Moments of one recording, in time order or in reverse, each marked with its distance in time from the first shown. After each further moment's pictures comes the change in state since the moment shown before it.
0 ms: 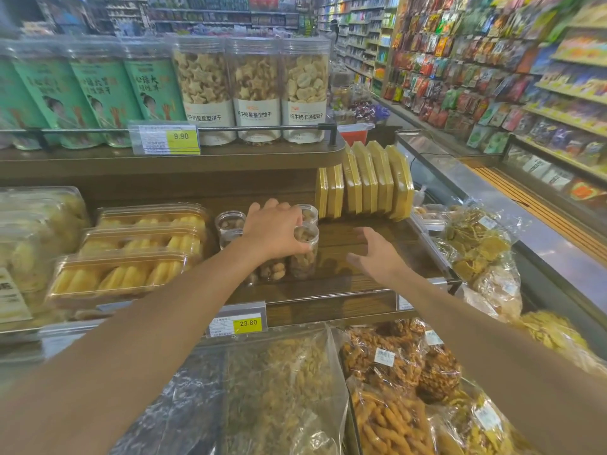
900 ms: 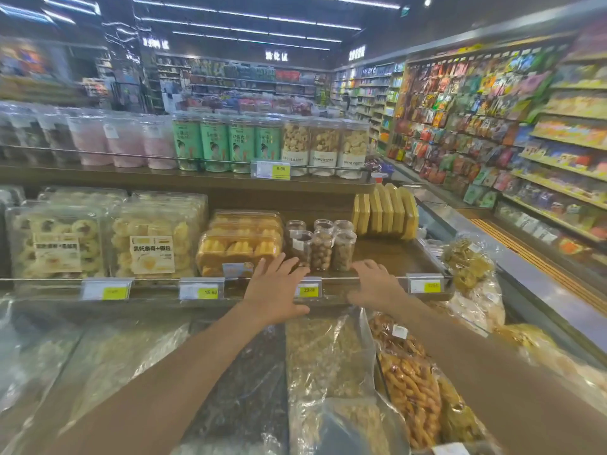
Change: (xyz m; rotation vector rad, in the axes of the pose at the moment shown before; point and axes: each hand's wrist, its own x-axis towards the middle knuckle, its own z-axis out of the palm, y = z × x) left_hand -0.287 -0.039 -0.028 -0.052 0.025 0.012; right_hand -0.203 -0.136 0.031 -0.426 -0.108 -0.072
